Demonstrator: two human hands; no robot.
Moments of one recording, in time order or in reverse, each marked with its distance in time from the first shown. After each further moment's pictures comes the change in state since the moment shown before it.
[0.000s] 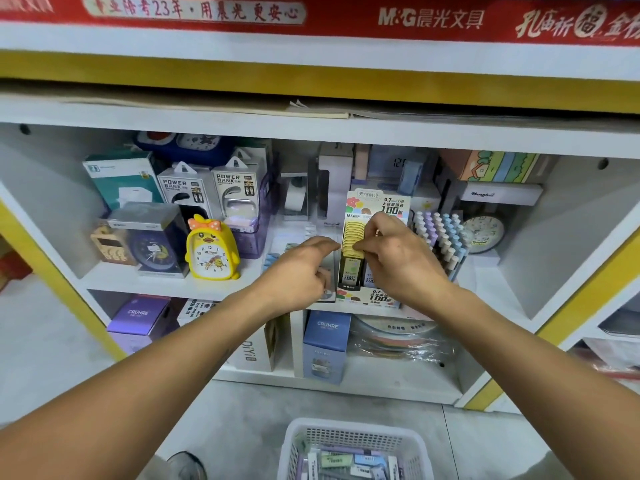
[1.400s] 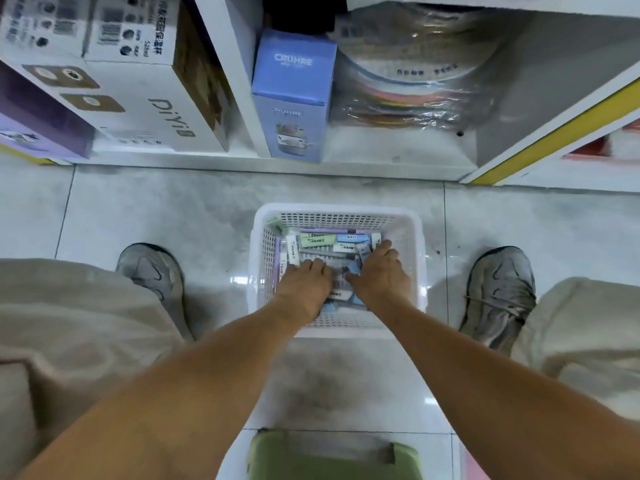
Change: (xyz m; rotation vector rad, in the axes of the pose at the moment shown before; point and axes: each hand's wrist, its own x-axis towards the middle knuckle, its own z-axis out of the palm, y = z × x) left_hand -0.187 -0.099 0.382 0.460 -0.791 -0.052; right_hand -0.317 -0.030 0.301 0.102 -0.896 1.087
